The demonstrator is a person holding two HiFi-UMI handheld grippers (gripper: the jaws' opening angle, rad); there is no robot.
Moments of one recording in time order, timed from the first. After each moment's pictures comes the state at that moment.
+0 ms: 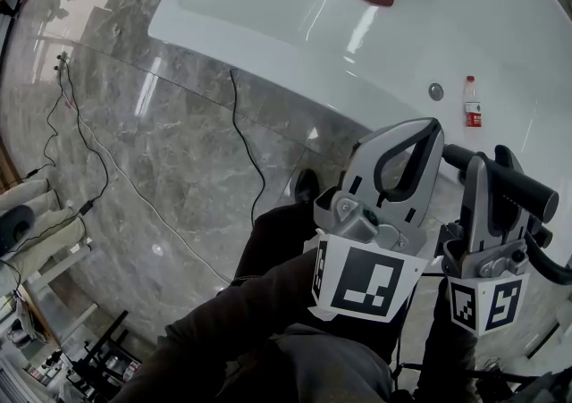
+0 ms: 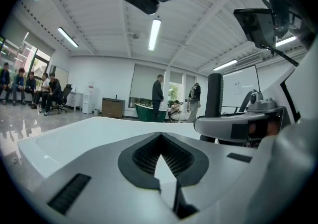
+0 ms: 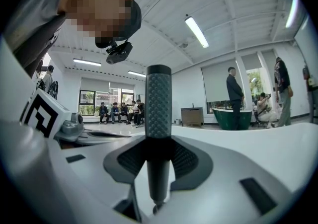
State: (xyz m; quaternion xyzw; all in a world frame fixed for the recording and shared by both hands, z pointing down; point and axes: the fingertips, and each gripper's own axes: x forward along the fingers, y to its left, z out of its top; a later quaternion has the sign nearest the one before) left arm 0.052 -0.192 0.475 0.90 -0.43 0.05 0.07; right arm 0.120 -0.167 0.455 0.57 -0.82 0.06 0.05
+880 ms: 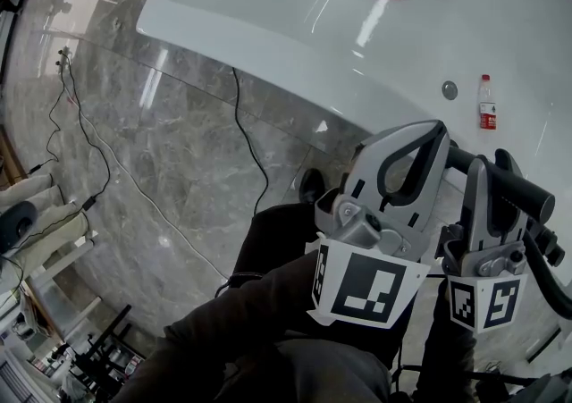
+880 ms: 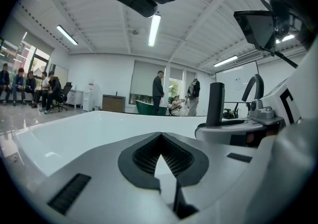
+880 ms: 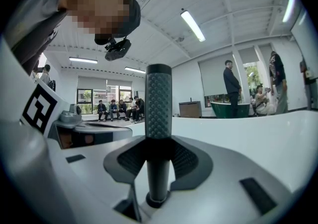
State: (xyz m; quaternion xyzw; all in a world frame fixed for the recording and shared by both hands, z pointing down) left arm 0.056 -0.204 0.523 0.89 -0.43 0.07 0.08; right arm 0.130 -0.178 0.521 0.57 -0.82 0.08 0.05
